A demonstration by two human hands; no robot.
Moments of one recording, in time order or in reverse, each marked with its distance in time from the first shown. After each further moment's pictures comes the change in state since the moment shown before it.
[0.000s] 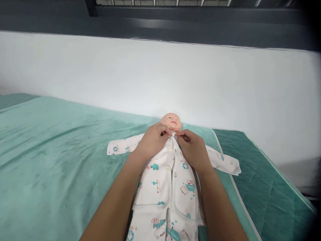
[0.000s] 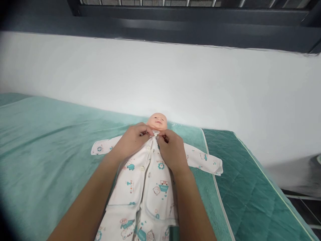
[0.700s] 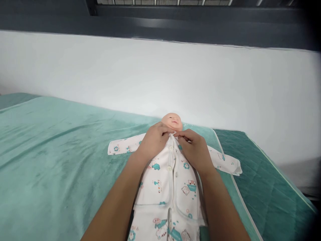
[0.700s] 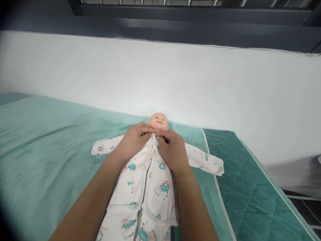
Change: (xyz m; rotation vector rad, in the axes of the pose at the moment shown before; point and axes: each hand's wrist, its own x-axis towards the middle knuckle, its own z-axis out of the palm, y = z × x) left_hand 0.001 -0.007 0.005 -0.018 0.046 0.081; right_hand -0.003 -0.002 0.000 0.016 -0.009 -0.109
